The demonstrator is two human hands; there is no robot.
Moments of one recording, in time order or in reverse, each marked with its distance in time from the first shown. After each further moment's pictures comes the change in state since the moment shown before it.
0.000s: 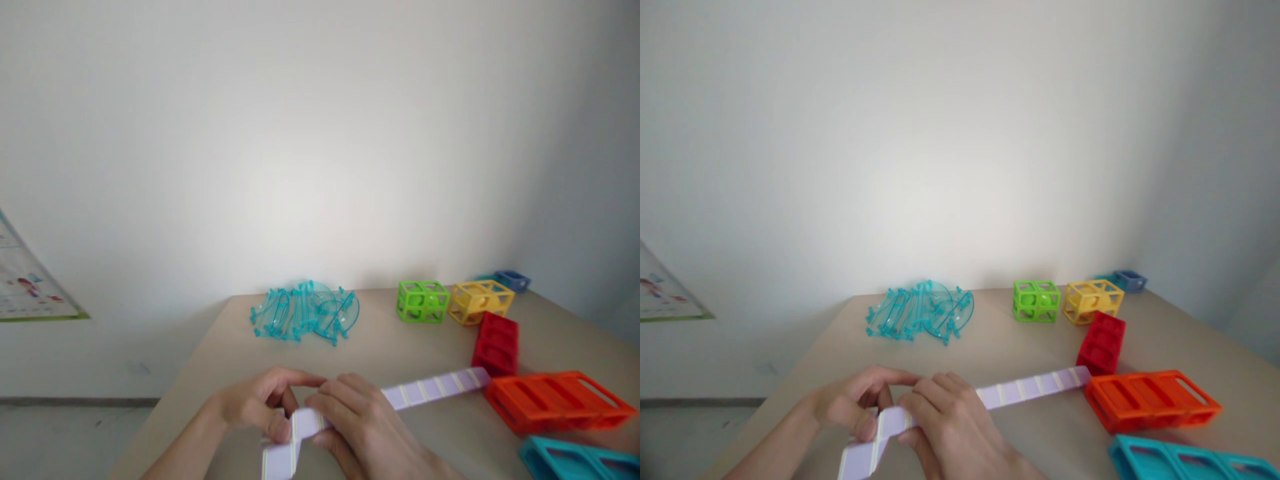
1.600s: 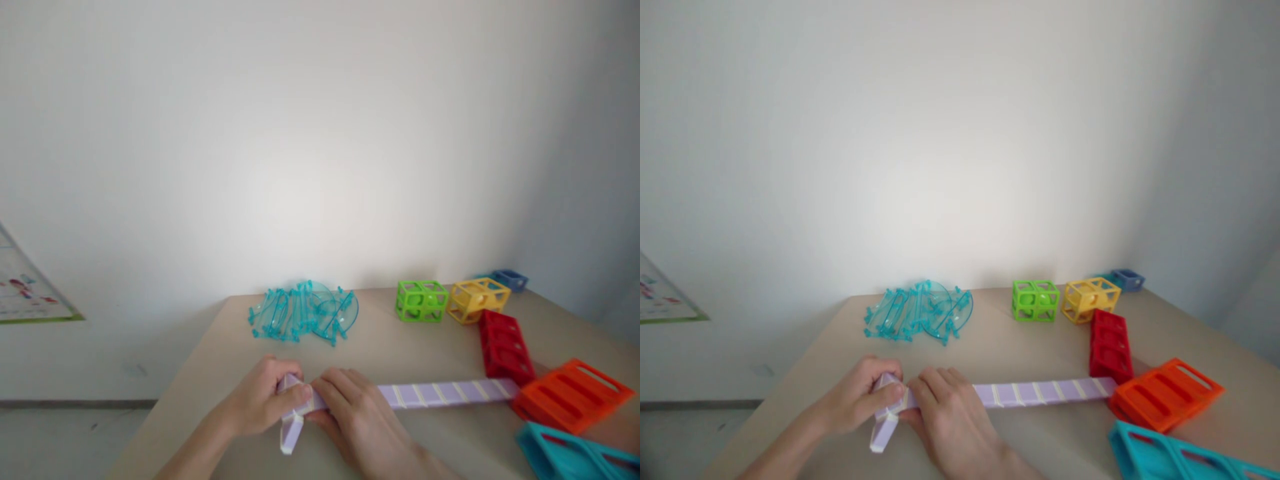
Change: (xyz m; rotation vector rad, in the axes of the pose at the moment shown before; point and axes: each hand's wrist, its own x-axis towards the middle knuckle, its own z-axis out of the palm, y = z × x) left_hand 0.008 0.005 0.021 0.848 0.595 0.124; right_hand 0.007 0.011 0.022 -0.238 0.133 0.117
